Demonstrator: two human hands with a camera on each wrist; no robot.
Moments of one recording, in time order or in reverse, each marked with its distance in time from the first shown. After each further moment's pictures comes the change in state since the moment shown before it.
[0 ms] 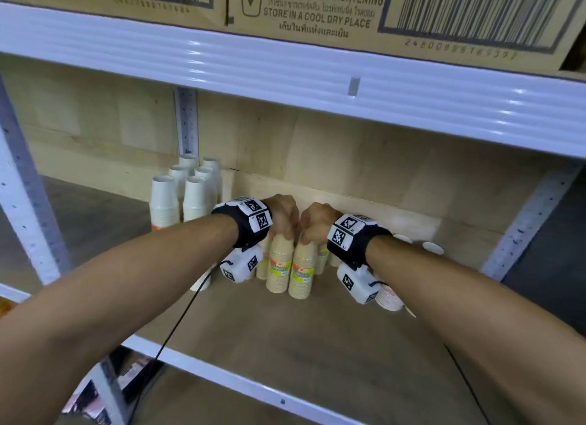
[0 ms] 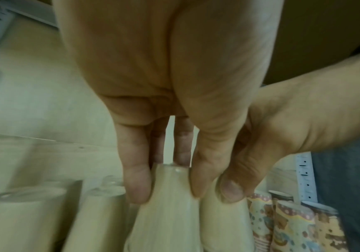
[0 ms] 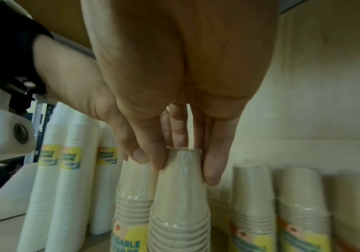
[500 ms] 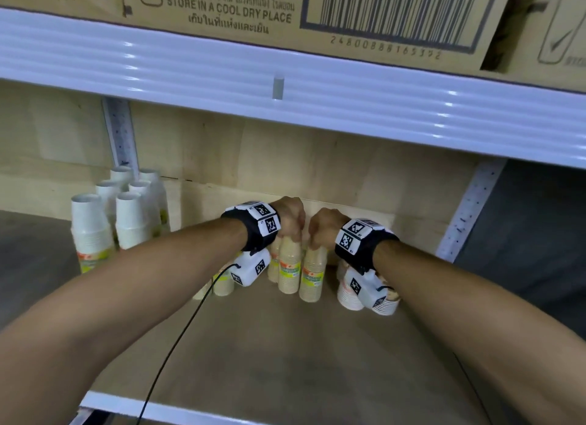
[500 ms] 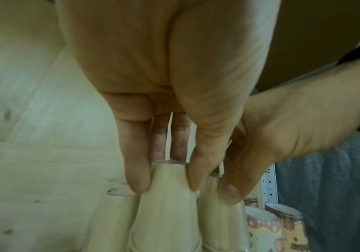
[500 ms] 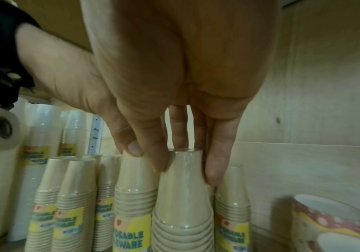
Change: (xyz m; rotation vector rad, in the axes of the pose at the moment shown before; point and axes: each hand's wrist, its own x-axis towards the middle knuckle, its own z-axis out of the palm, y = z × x) left_hand 0.055 0.084 0.014 0.007 0.022 0.172; right_hand -0.013 0.091 -0.025 -0.030 0.049 0.213
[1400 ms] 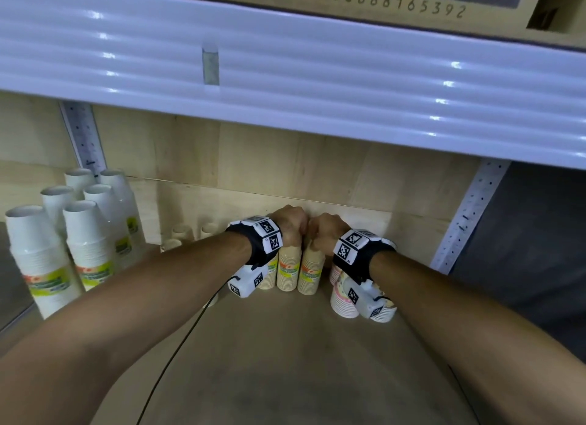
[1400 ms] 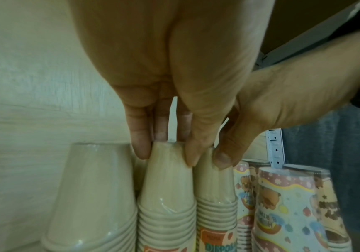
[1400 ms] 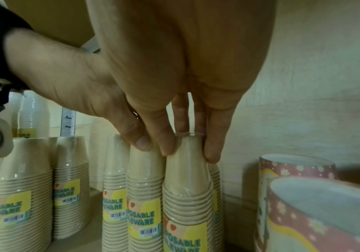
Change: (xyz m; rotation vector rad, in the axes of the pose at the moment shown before) left_hand 0.066 0.002 0.035 0.096 0.033 0.064; right_hand 0.050 0.048 0.023 0.075 0.032 0.045
